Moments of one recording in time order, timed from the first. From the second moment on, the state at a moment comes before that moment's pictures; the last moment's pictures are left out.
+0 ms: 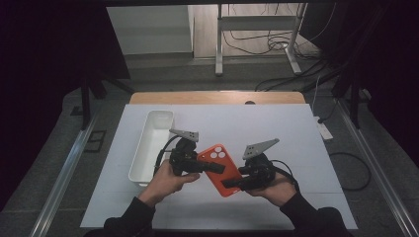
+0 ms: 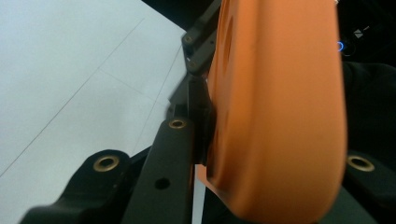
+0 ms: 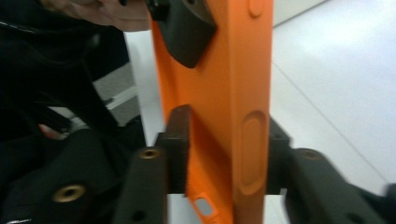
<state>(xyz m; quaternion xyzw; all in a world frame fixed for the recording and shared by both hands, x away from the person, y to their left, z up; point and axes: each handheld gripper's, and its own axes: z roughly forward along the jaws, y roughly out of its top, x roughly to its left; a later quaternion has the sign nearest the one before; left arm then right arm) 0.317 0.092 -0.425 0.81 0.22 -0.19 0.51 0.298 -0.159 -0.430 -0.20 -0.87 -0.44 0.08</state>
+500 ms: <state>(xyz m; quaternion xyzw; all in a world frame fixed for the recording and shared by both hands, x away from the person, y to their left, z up) 0.315 0.092 -0.419 0.81 0.22 -0.18 0.52 0.298 -0.161 -0.427 -0.18 -0.87 -0.45 0.10</state>
